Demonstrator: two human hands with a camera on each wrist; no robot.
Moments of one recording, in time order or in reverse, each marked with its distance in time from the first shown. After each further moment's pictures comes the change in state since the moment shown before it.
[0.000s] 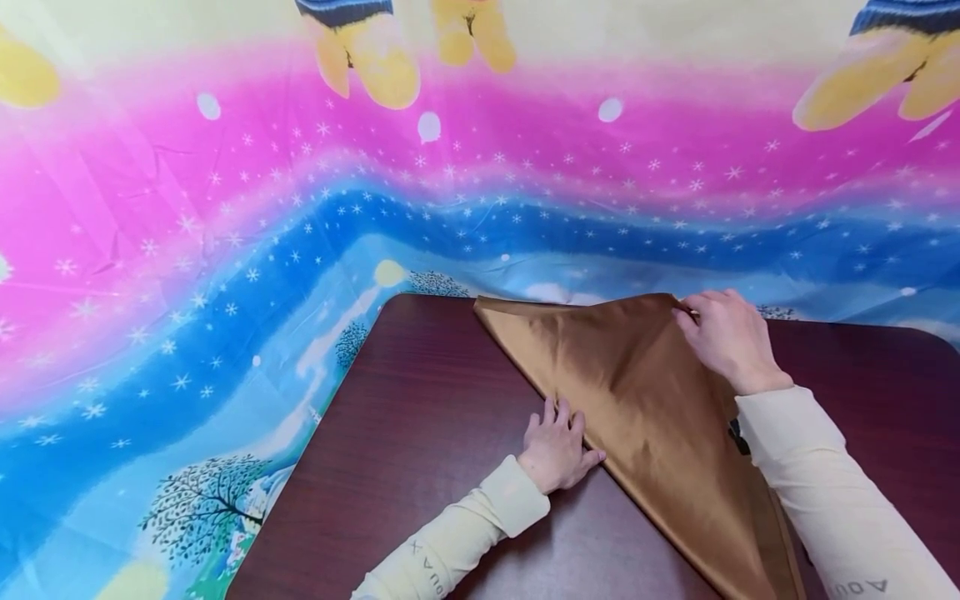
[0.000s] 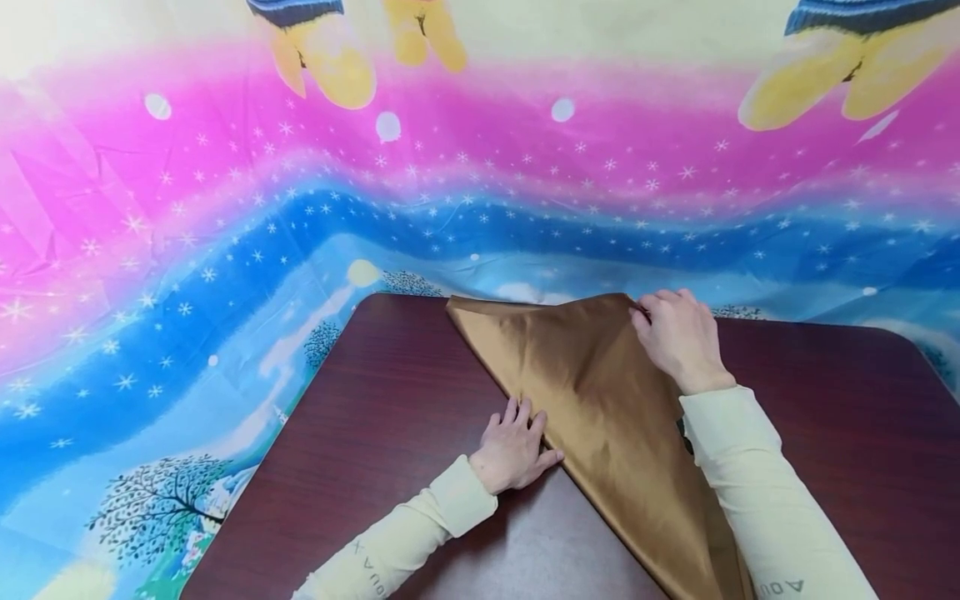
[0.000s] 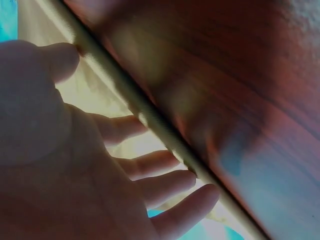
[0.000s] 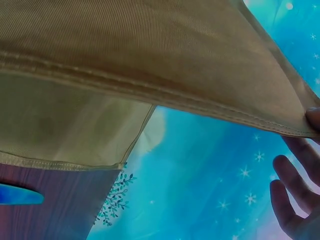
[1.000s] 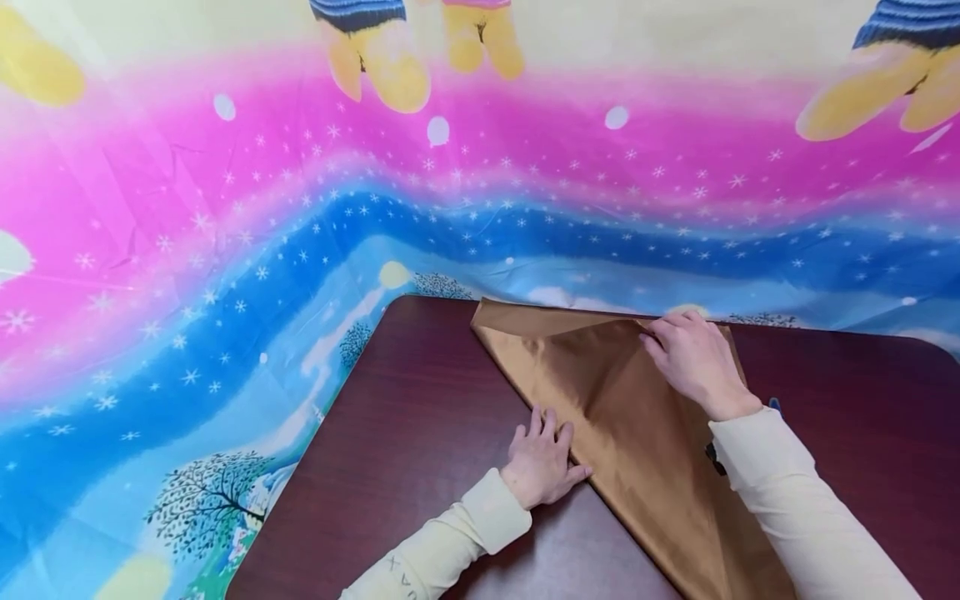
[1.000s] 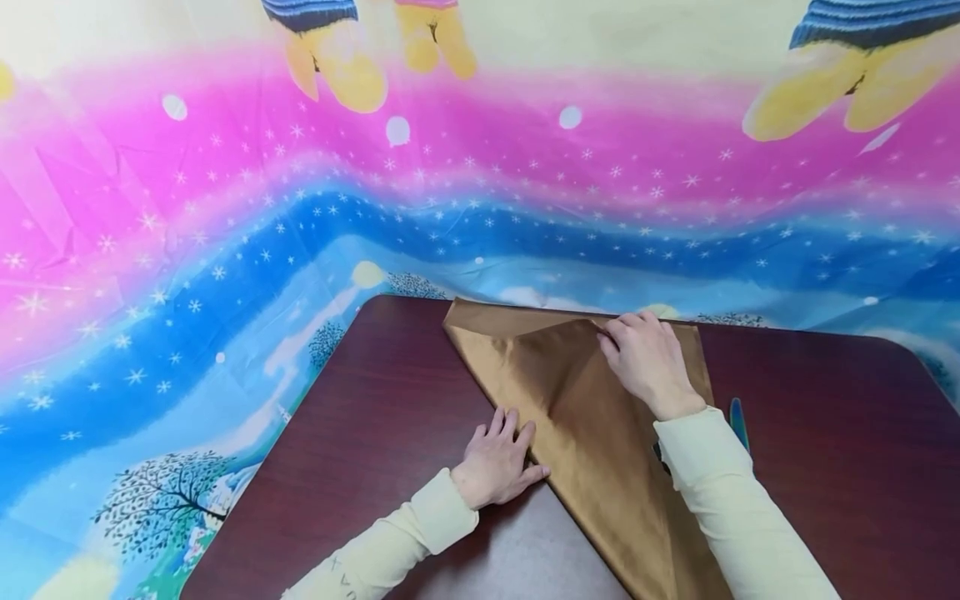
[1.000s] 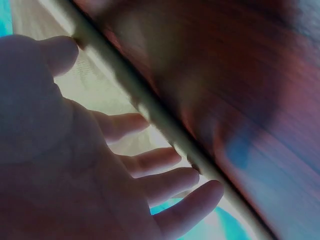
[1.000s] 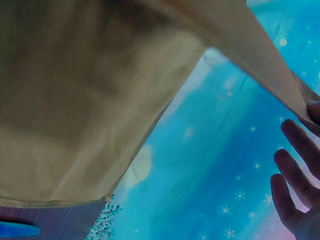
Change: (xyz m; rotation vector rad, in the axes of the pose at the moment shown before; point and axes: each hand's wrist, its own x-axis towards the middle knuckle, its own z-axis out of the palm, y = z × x) left_hand -0.027 -0.018 0.005 -0.049 0.056 0.006; right_hand -0.012 -0.035 0.022 0.002 0.070 -0.177
